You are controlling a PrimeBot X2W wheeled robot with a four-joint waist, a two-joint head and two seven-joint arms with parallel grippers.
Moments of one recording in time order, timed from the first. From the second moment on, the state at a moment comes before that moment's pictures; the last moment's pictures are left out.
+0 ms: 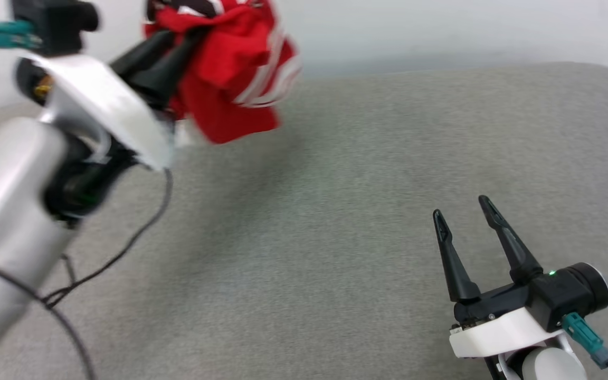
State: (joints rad) left arm -0.98 0.71 -0.79 0.14 -1.15 -0.09 0.01; right arm -0.08 -0.05 0.15 0.00 0.02 0.13 -0.26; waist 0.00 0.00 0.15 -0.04
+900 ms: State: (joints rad) left arm -0.67 0.23 -1.14 0.48 -0.96 -0.08 -0.22; right arm -0.06 -0.05 0.11 -0.01 0.03 0.13 -0.26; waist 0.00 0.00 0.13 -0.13
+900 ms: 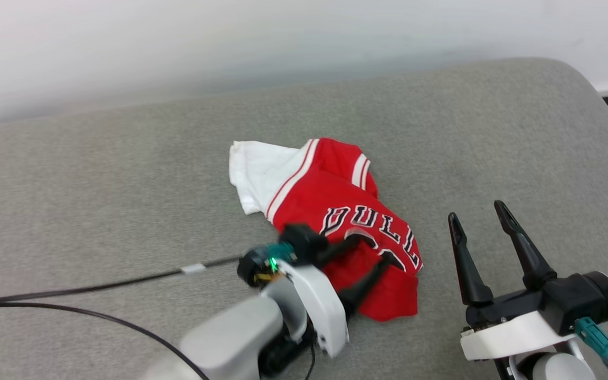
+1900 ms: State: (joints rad) left arm 0.02 0.30 -0.20 -0.11 -0.41 0.05 -0.26; right arm 0.00 -0.05 0.06 -0.02 0.01 0.13 -0.26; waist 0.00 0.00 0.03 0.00
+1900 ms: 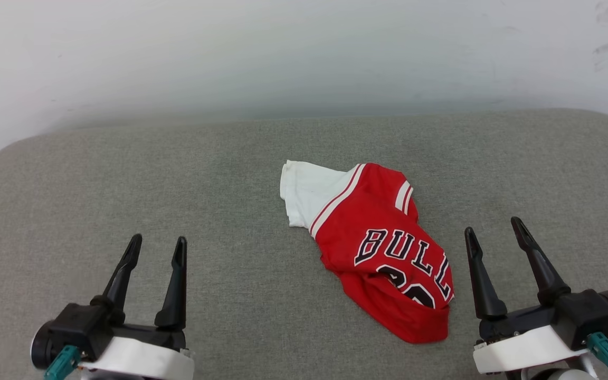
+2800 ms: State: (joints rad) left arm -0.21 0.30 -0.24 0.03 -0.30 -0.13 -0.04; right arm -0.04 -0.05 0.08 -0.05 0.03 0.13 -0.26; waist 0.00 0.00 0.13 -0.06
